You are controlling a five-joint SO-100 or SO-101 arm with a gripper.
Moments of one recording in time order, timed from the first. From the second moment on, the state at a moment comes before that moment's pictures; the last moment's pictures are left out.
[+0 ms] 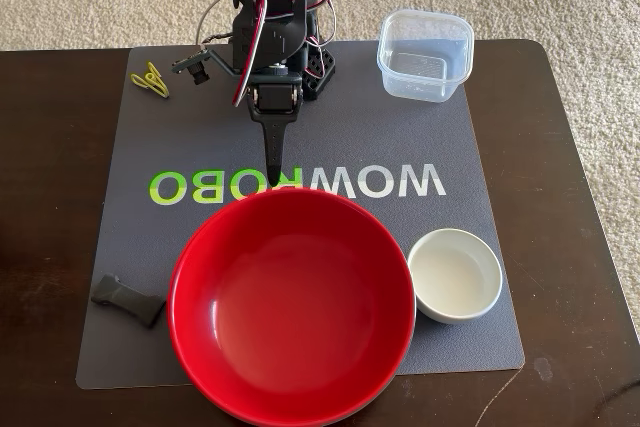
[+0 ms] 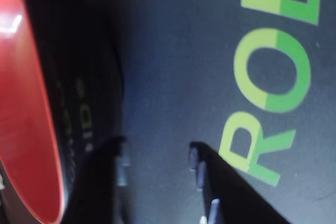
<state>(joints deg) 5.0 188.5 173.8 59.5 9.1</state>
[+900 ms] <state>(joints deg) -51.6 129.4 110.5 97.6 83.5</state>
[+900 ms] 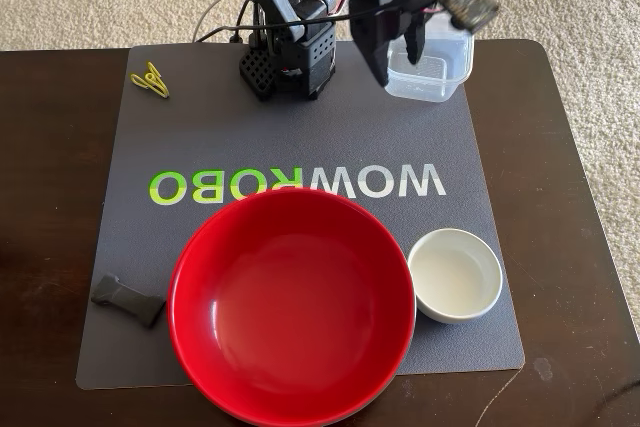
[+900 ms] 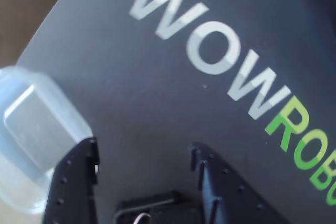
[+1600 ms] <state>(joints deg) -75.0 128.0 139.0 79.4 86.0</state>
